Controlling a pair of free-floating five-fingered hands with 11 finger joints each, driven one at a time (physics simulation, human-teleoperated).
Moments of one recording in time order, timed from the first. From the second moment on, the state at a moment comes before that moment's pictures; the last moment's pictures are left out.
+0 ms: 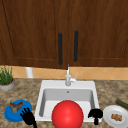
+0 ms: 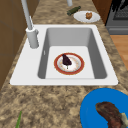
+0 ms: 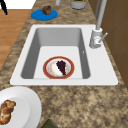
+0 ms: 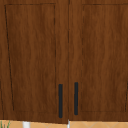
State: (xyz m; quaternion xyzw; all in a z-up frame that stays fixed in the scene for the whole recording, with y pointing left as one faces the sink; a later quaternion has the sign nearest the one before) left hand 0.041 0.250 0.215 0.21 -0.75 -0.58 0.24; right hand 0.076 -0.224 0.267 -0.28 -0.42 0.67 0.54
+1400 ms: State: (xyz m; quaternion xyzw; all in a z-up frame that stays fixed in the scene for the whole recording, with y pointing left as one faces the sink) left hand 0.039 0.249 0.220 0.23 -0.75 -0.58 0.23; right hand 0.156 -0.236 0.166 -0.25 -0.44 0.68 0.52
